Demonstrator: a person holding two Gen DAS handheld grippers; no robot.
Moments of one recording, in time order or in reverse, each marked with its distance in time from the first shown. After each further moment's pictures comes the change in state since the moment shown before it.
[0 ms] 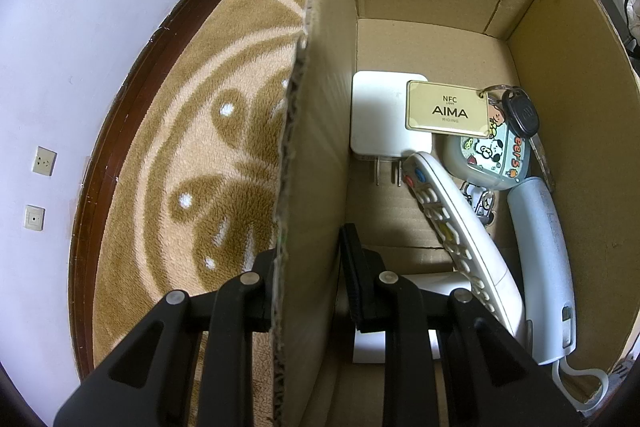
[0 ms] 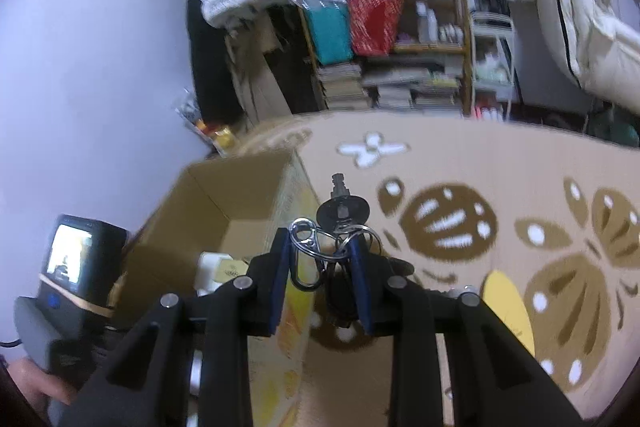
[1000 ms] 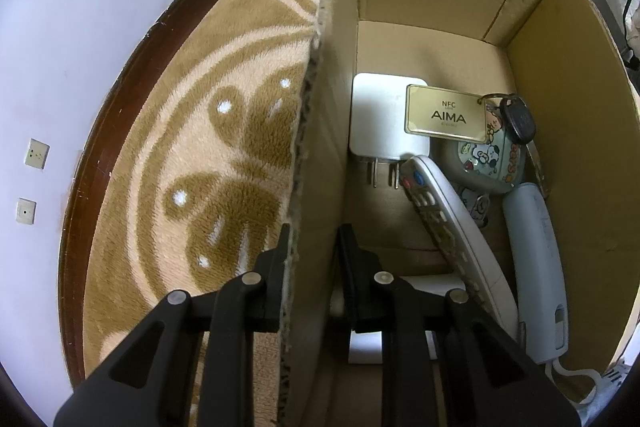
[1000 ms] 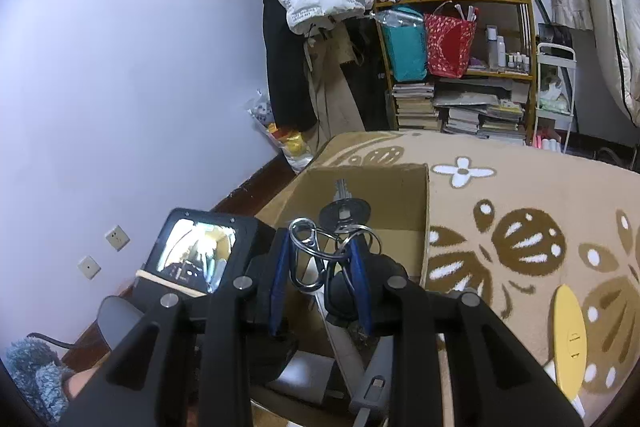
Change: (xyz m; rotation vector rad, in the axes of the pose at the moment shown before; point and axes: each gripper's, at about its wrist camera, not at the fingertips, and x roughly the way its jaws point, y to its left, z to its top) left arm 0.000 0.010 -0.001 -0.023 -0.002 -0.036; right arm -0.018 0.066 -0.009 -0.088 -0.013 0.194
